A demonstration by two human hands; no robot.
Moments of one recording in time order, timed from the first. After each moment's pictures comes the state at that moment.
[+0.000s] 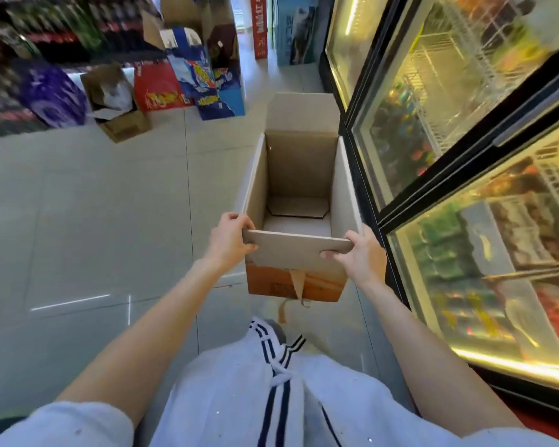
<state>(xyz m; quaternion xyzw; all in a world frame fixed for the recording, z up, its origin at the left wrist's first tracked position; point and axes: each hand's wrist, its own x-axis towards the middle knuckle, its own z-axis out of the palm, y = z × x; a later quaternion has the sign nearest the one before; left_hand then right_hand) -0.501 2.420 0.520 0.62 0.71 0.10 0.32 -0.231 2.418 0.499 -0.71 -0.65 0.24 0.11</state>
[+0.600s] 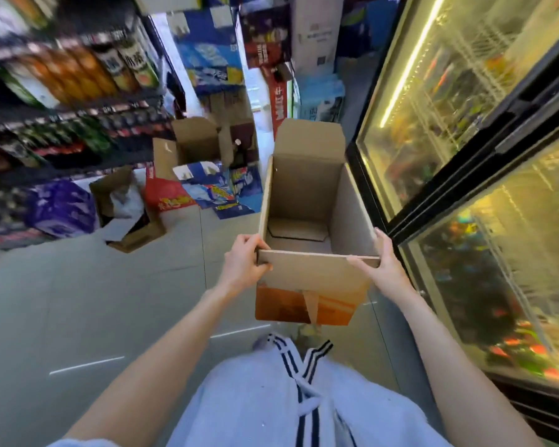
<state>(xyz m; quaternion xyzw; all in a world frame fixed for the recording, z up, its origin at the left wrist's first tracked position) -0.639 2.958 0.534 0.64 0.69 0.14 0.31 -0.360 2.963 0.520 -0.69 -0.51 0.48 0.19</state>
